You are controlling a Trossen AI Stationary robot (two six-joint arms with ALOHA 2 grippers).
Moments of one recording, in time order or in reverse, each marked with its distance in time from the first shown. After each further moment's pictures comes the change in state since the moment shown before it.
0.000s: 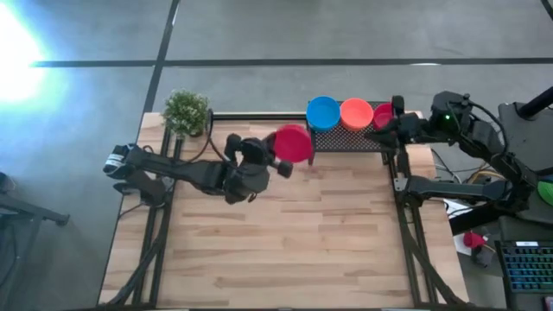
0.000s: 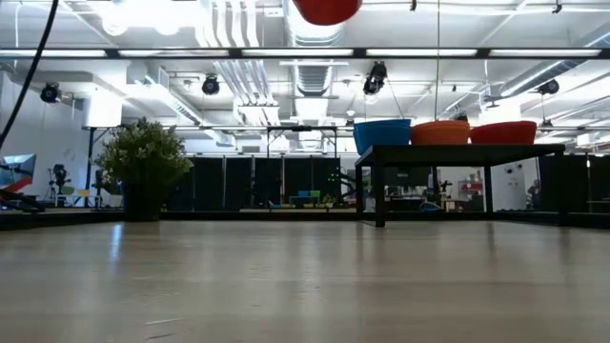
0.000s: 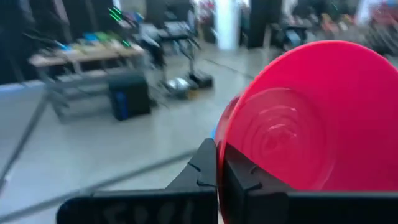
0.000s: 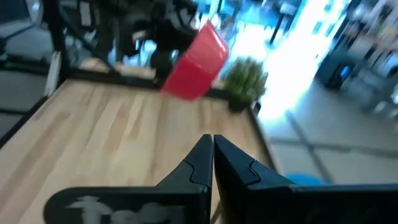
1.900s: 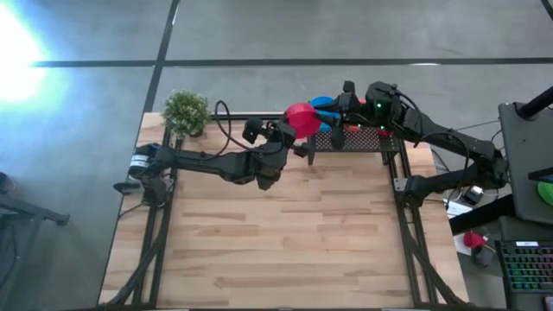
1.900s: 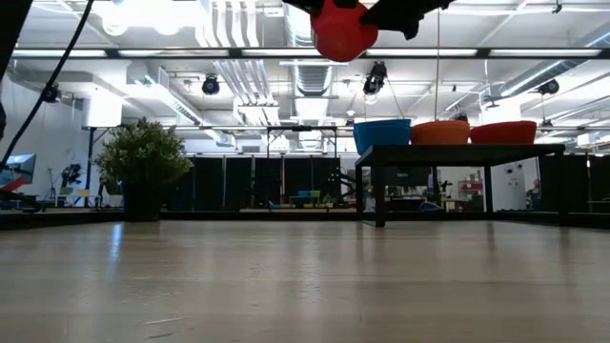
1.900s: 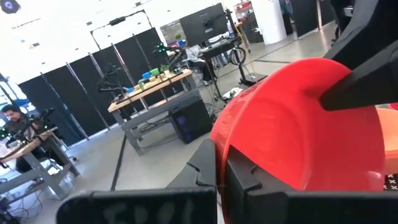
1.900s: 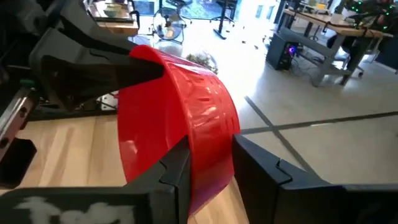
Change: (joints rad) left arm 0.125 0.202 0.124 0.408 -0.085 0.660; right arm 0.007 0.423 -0.041 0.514 0.252 0.158
